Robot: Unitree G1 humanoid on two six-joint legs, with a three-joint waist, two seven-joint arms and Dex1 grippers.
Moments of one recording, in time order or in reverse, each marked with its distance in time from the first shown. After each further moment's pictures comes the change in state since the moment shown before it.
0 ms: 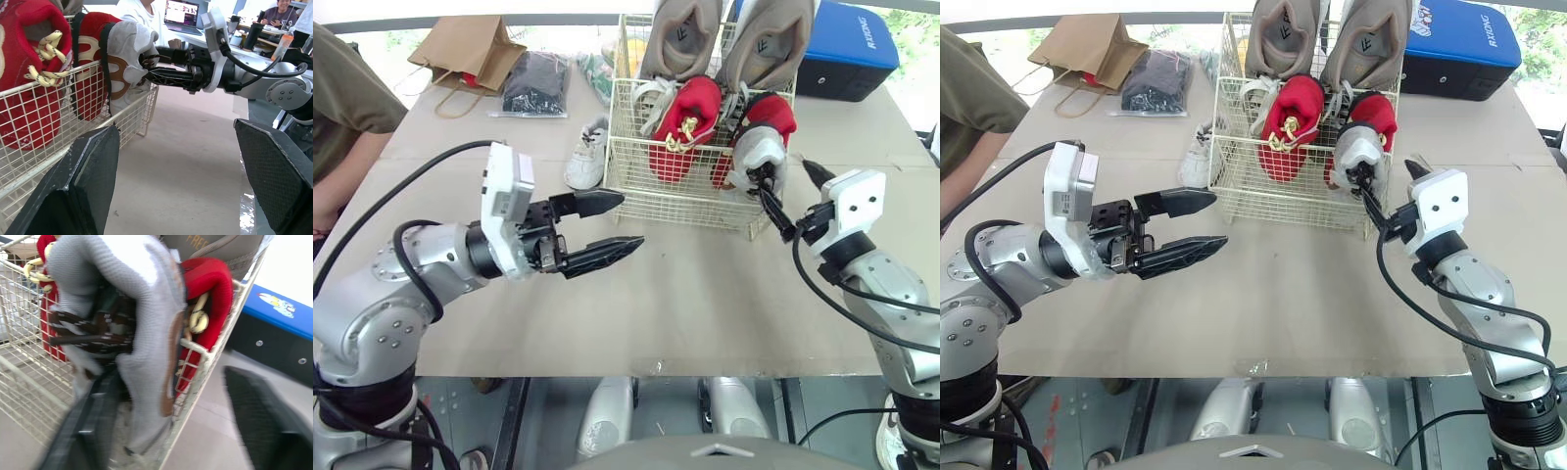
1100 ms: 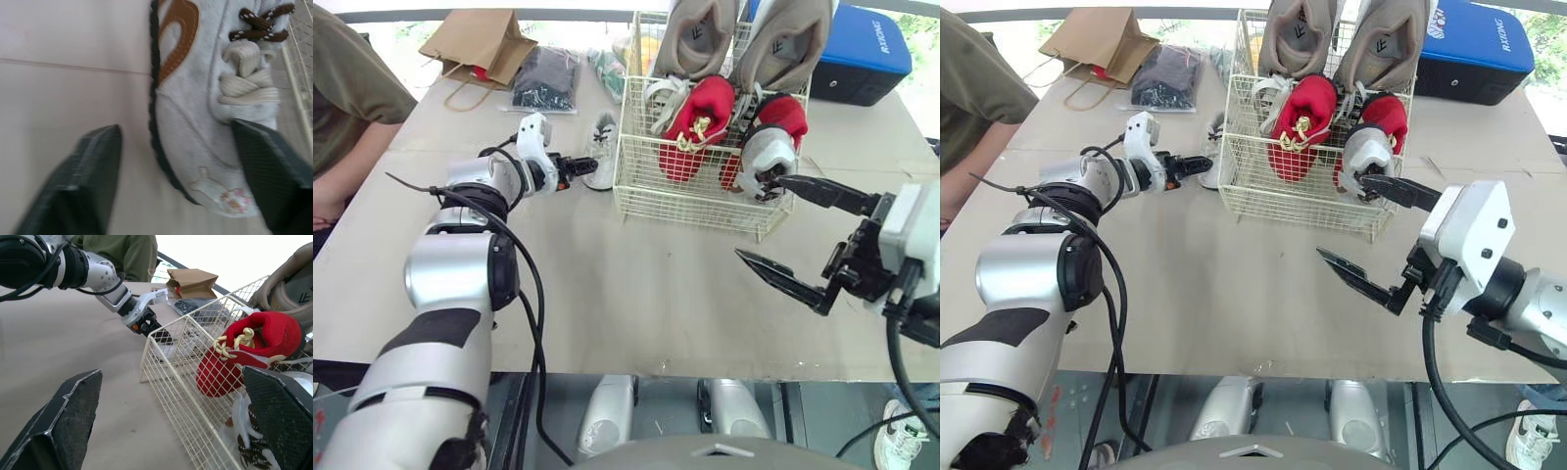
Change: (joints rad) left arm -1.001 -0.283 -0.162 1.954 0.738 -0.218 0.175; right arm 0.118 -0.431 -0.386 -0.435 0.704 0.232 0.187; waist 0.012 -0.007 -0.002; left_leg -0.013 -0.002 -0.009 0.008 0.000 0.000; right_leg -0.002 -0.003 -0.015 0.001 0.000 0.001
